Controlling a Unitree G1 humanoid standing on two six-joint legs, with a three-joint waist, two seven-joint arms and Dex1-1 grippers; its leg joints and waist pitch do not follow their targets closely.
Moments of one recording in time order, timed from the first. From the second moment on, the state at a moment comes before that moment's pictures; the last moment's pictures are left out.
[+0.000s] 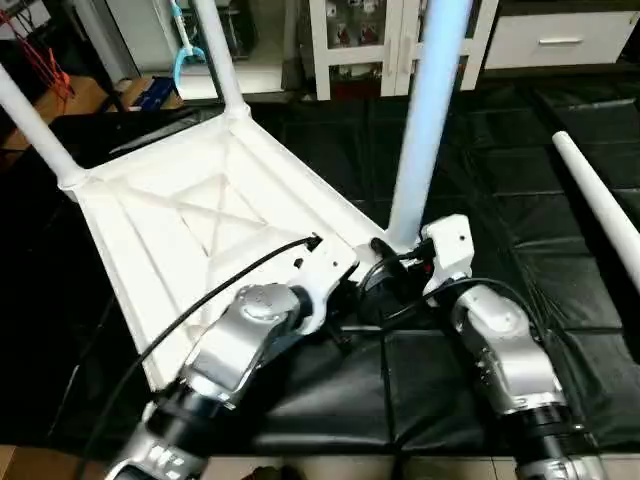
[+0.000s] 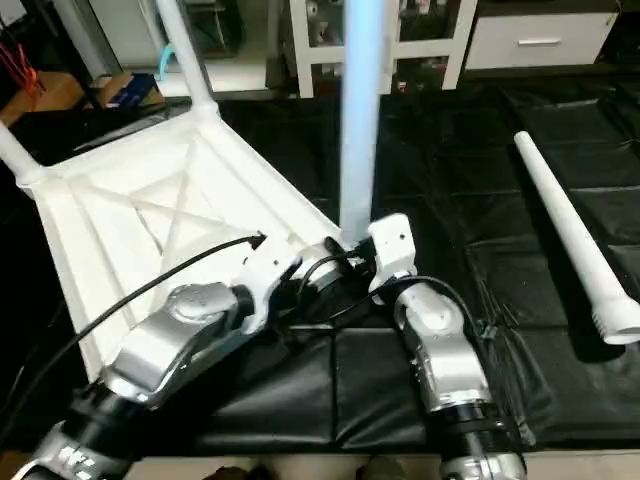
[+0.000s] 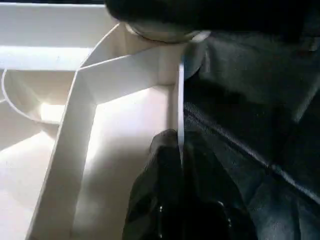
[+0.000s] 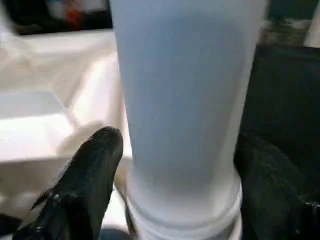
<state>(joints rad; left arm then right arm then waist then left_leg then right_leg) -0.42 0.20 -0.37 0.04 -0.04 0.64 -0.60 -0.34 -0.18 0.03 0.25 0.15 0.11 0.48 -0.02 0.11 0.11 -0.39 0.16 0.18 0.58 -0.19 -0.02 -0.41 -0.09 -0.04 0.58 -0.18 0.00</state>
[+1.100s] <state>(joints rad) -0.34 0.42 -0.41 -0.13 -0.11 0.65 -0.85 -0.32 -0.45 0.09 0.25 0.29 0.10 1.08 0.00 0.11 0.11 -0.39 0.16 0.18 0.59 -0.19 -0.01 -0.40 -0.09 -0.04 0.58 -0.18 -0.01</state>
